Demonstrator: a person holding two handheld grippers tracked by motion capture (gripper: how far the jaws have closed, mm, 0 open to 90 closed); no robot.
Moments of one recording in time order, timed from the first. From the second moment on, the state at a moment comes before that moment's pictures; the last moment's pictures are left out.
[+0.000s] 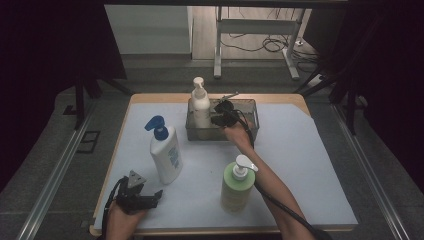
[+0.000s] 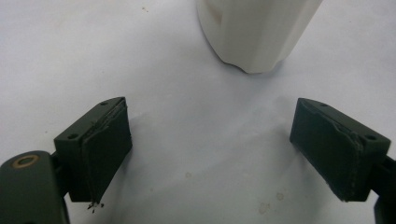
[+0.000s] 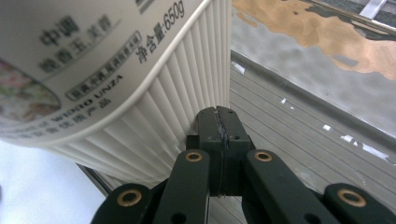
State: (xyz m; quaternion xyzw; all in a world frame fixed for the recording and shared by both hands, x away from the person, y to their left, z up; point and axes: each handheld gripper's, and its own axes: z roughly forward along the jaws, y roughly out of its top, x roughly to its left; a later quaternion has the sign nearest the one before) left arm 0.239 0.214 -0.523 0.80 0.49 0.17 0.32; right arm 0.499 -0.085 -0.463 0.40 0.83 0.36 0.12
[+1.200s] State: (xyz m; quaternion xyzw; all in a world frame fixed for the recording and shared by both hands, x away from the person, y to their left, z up) left arm 0.239 0.214 -0.523 0.80 0.49 0.17 0.32; right arm 0.491 -0.063 -0.457 0.37 0.85 0.36 0.10
